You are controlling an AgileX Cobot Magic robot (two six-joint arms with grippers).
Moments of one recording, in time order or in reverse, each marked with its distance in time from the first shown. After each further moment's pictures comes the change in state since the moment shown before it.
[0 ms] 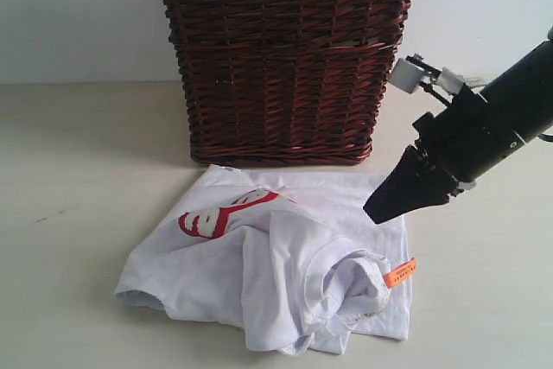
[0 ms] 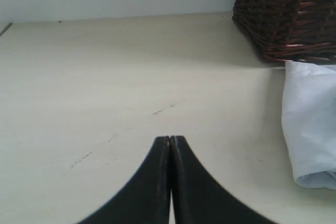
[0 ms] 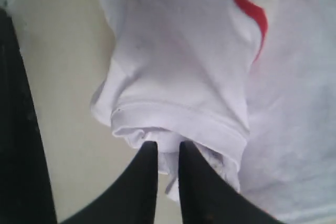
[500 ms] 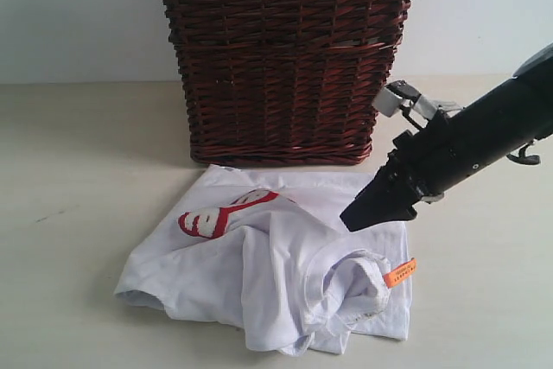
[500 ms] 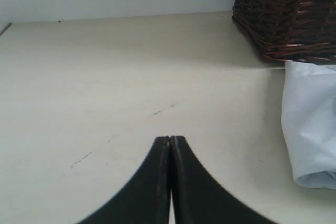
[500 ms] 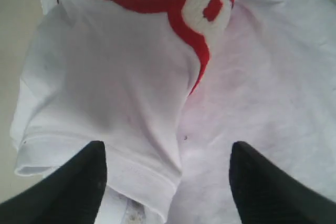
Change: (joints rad) left arm 0.000 0.000 0.000 0.000 0.000 0.000; right arm 0.000 0.166 -0.012 0.129 -0.151 -0.195
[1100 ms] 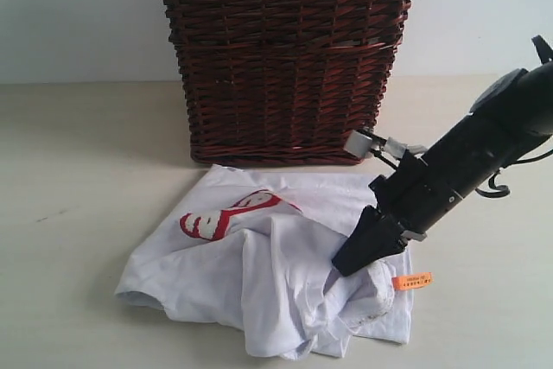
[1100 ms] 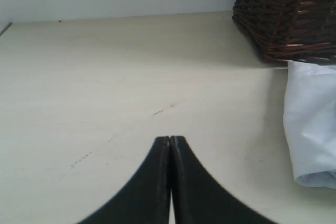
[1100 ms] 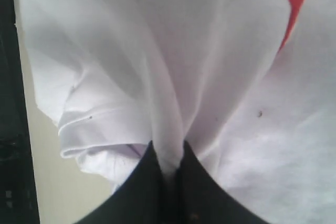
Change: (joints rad) left arm 0.000 0.000 0.000 0.000 0.000 0.000; right arm 0.070 0.125 -0.022 -0.066 0.113 0.111
